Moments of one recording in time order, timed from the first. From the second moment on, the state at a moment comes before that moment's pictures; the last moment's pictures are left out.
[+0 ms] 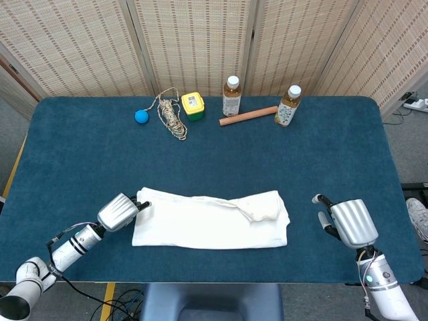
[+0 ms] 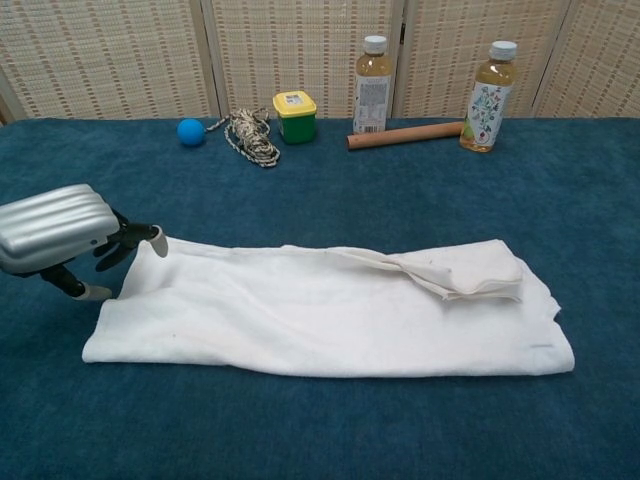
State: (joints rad) left arm -0.61 -1.80 0.15 -0.40 1.84 1.39 -0.31; right arm 0.27 -1.17 0.03 -1.72 -1.55 1.41 -0.25
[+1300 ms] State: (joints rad) left arm -0.64 -1.85 0.18 -0.40 1.80 1.34 -0.38; right arm 0.24 -1.17 0.05 -1.70 -1.57 1.42 -0.21
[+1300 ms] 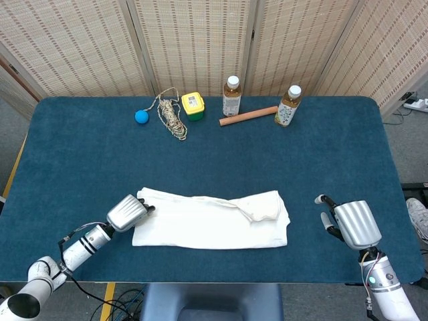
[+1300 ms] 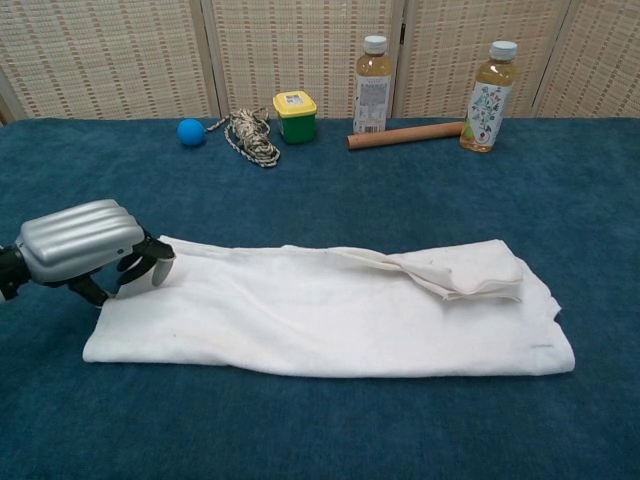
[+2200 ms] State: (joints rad) left arm -0.65 -1.84 0.16 -0.45 1.76 1.35 -0.45; right arm 0.23 -1.17 0.06 -1.69 -1.57 1.41 -0.19
